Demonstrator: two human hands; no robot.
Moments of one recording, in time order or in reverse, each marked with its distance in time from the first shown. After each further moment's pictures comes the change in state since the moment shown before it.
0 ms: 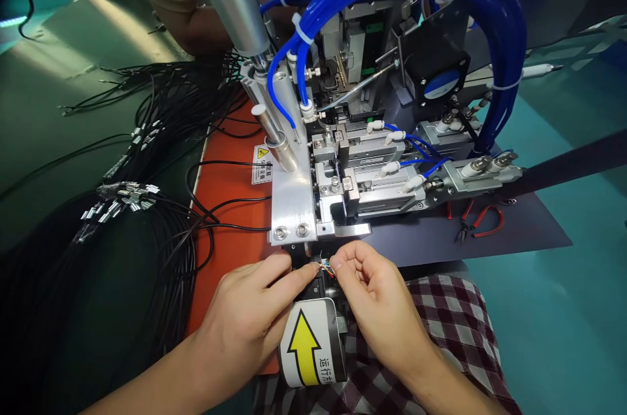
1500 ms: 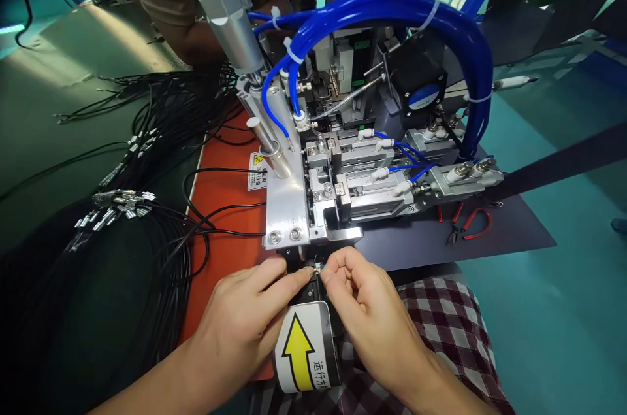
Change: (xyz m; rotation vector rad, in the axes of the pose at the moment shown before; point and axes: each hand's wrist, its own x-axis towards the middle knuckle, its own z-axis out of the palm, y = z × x) left_hand 0.000 0.000 0.002 0.026 0.011 0.000; right_hand -0.008 -0.002 -0.002 0.001 -0.081 -0.061
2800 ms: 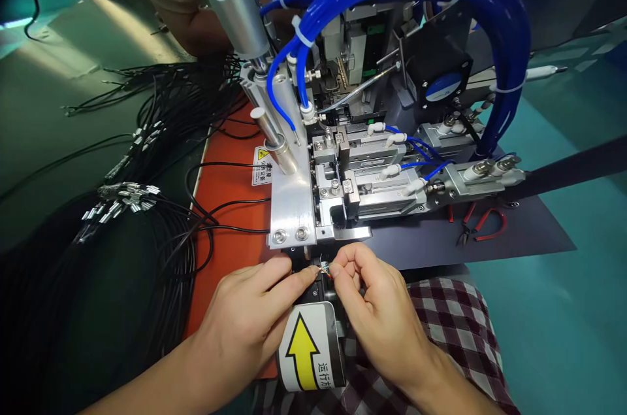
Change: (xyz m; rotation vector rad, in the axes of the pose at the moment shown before) left_hand 0.001 -0.001 0.001 -0.017 0.013 0.016; right_hand 0.005 0.009 -0.003 -0.274 0.101 -0.193
